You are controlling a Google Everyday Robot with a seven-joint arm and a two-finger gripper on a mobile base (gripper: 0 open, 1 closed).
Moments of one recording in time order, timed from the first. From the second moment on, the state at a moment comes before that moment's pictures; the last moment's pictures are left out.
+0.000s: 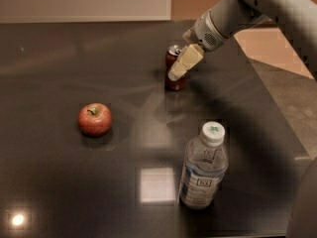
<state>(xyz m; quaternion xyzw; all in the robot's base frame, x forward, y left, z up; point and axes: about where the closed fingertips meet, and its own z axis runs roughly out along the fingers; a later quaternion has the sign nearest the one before) 0.669 -0.064 0.900 -0.57 0.74 0.17 0.32</state>
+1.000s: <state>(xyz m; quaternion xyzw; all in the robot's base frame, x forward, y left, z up) 0.657 -0.061 0.896 -0.59 0.72 0.20 0.31</state>
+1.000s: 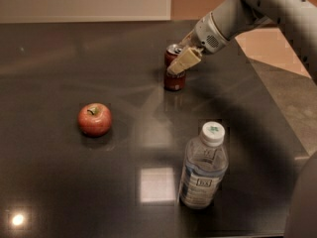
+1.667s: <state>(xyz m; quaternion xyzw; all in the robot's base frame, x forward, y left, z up) 0.606 -0.081 0.915 -0.63 0.67 0.26 0.29</state>
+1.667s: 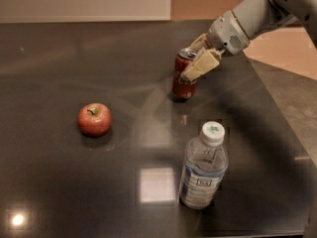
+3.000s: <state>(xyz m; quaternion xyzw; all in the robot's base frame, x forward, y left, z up) 0.465 -0.117 0.913 -0.77 0.52 0.27 0.26</state>
